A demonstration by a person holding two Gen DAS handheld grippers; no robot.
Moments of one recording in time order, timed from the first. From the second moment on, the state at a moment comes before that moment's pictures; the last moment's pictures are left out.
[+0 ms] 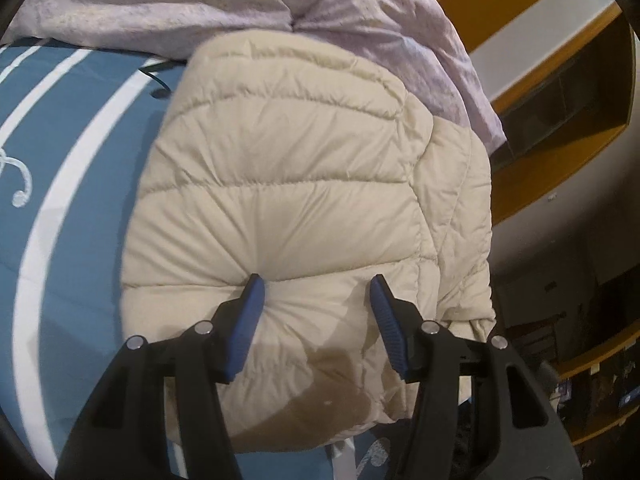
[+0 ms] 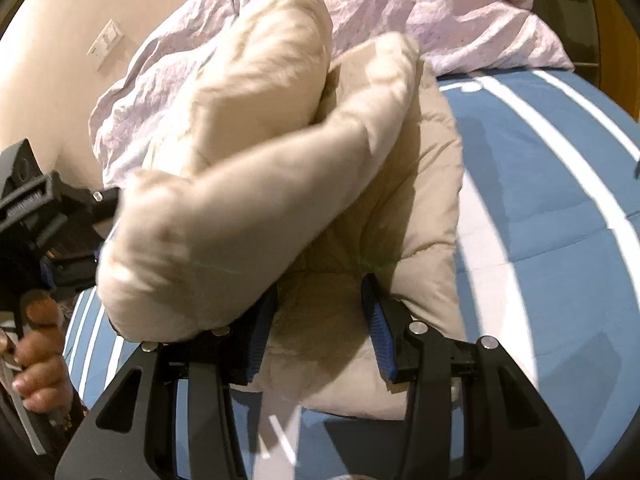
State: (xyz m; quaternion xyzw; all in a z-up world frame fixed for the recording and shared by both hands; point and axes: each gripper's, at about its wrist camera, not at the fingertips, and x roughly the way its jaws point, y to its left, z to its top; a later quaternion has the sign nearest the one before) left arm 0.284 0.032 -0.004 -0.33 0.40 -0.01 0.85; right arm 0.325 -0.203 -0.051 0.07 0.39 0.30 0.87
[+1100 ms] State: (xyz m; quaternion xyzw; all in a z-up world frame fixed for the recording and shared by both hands) left arm 0.301 -0.012 -0.029 -0.27 0.43 -0.02 0.86; right arm 0.328 -0.219 0.003 0.05 0.32 0.27 0.91
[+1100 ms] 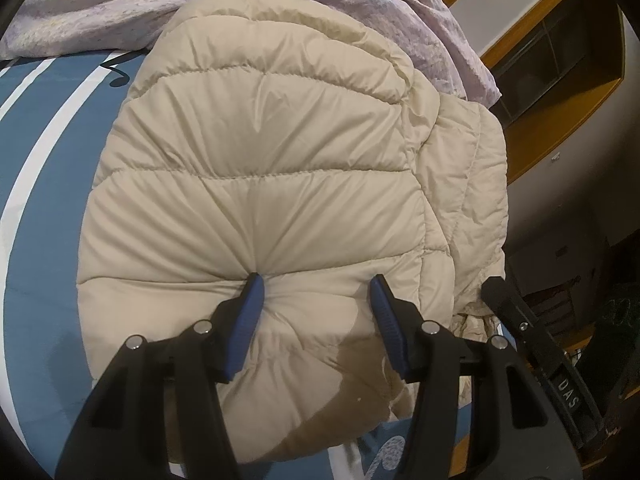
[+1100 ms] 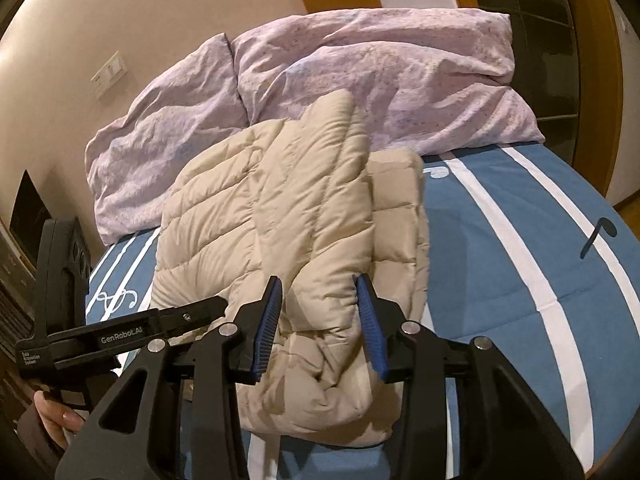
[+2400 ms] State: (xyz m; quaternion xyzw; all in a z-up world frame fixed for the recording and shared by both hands) left arm 0.291 -0.015 -0.021 -0.25 0.42 -0.05 0.87; right arm 0.354 -0.211 -0.050 0.02 0.37 0.25 0.89
